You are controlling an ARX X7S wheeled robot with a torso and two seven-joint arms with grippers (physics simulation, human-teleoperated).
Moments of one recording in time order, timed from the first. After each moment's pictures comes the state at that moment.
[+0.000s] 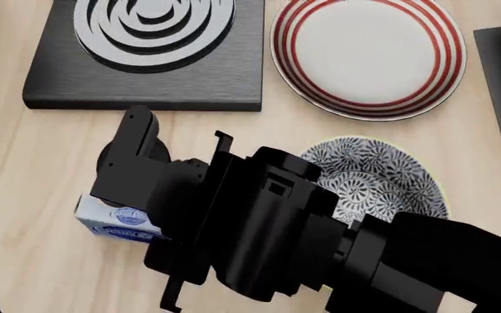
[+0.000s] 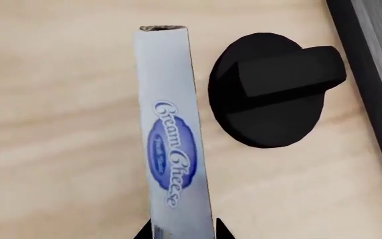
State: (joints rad) left arm 0.09 -0.42 -0.04 0.49 -0.37 -0.14 -0.27; right arm 1.51 0.21 -1.40 0.19 0.74 1.02 -0.30
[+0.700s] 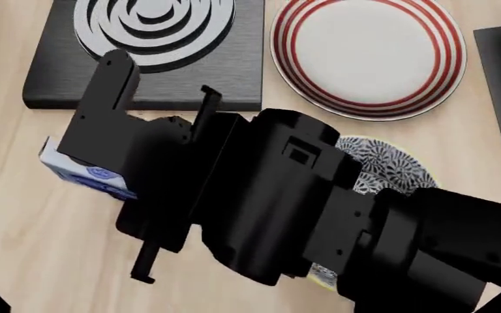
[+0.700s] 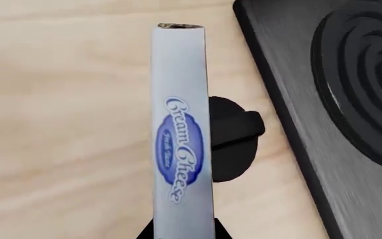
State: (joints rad) left arm 0.05 -0.40 -0.01 0.48 -0.30 -0.15 -0.33; right arm 1.59 0.24 -1.27 0.07 0.81 1.10 -0.21
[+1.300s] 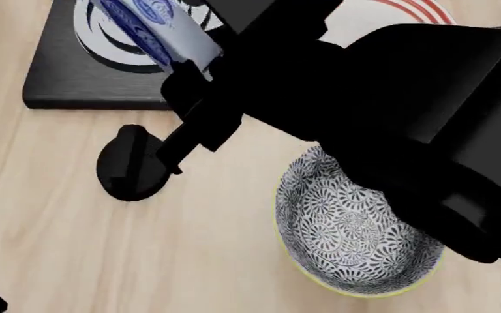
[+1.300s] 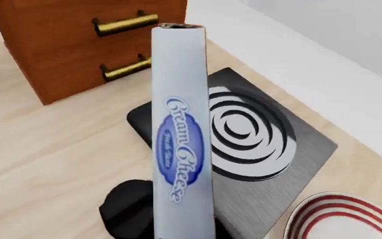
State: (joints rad) left arm 0.05 -0.41 -0.01 0.53 -0.31 -0.18 -0.35; right arm 1.56 0.50 -0.78 -0.10 1.08 1.11 0.01
